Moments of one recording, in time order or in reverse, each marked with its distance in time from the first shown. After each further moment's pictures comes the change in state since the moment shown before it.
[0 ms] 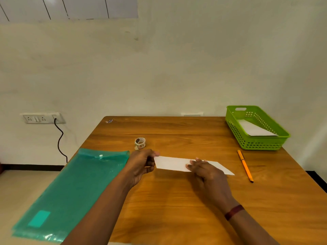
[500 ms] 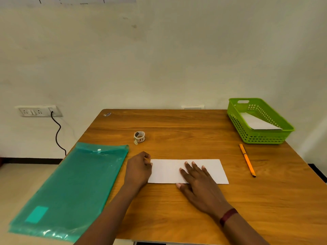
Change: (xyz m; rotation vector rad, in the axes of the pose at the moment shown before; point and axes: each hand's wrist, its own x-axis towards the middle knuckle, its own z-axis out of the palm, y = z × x) left_hand 0.021 -0.057 -0.009 0.942 0.375 0.349; right_hand -0.018 -0.017 0.026 -0.218 -0.629 0.167
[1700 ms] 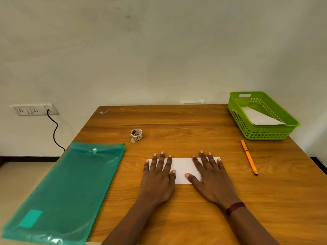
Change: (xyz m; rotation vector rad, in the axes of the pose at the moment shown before) left_hand -0.030 0.015 0.054 0.517 -0.276 0.378; right_hand 0.012 0.040 0.006 -0.072 0.025 0.219
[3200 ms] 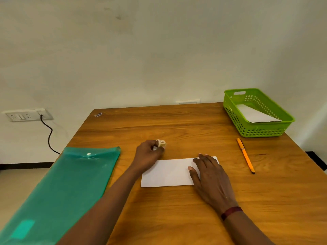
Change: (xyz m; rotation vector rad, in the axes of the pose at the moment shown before) left_hand 0.055 -0.019 -0.058 -0.836 0.167 -0.132; right_hand -0.010 -0.010 -0.012 0.109 0.283 0.049
